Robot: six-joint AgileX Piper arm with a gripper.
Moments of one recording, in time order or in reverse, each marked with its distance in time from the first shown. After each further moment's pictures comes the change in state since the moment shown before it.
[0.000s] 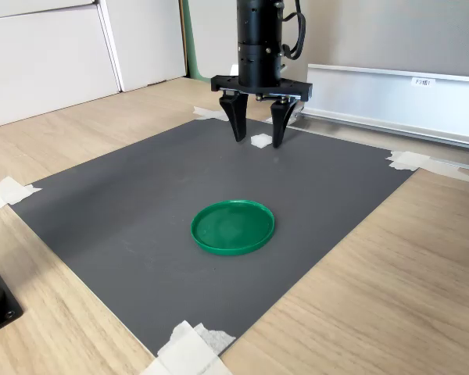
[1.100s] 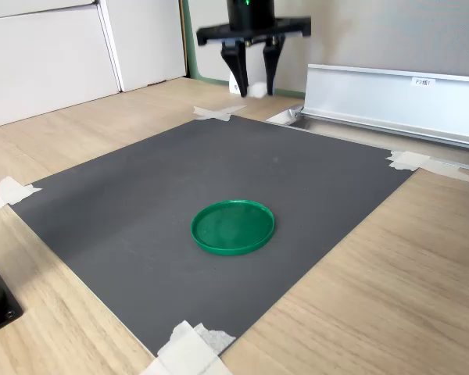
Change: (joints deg) arm -0.9 -16.1 0.4 -0.2 5.9 -16.8
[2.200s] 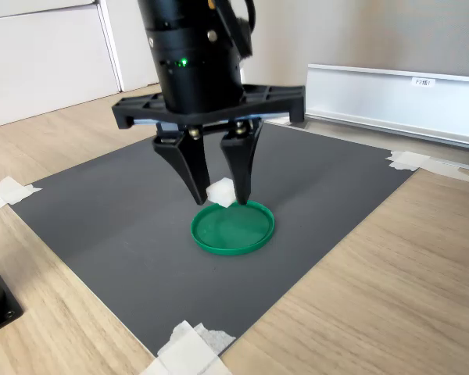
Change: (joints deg) arm -32.7 -21.6 42.2 -0.7 -13.8 -30.1
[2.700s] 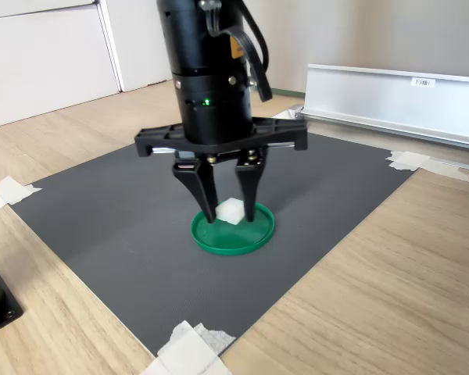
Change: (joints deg) arm 5.6 5.8 0.1 -2.6 -6.6 2.6
